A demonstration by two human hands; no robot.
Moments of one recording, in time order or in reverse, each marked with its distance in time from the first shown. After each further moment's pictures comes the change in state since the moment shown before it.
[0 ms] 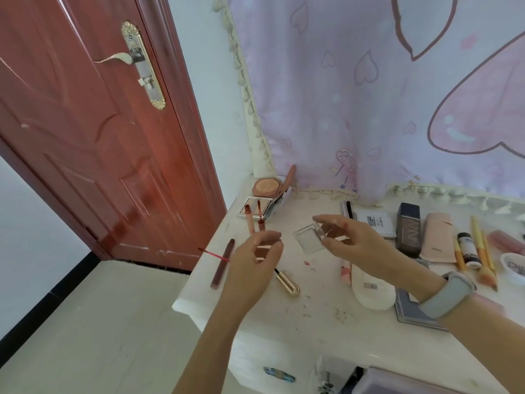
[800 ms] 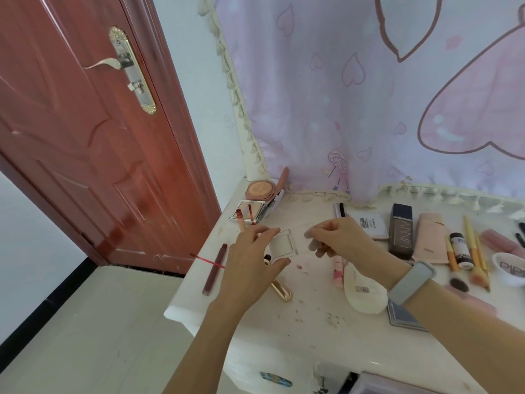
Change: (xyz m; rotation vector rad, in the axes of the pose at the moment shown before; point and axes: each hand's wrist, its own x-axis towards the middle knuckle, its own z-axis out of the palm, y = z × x) left_hand 0.024 -0.016 0.013 0.620 -0.060 0.225; right_hand 0.021 -0.002 0.004 0.213 0.109 0.359
